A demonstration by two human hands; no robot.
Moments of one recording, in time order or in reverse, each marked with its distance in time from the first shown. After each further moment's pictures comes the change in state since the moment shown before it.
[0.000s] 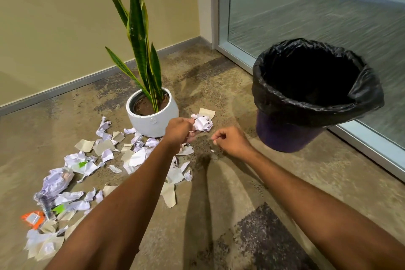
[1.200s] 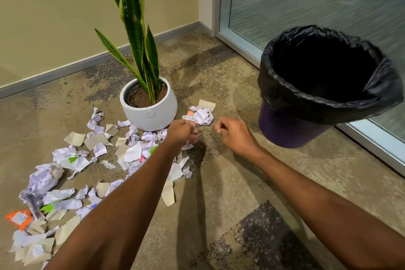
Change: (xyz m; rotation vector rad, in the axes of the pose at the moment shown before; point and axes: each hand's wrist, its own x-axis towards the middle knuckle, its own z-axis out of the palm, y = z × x) left_hand 0.030 -0.040 0.001 -0.018 -0.065 -0.072; right_hand 0.000 -0.005 0.000 -0.279 0.056 -0.252
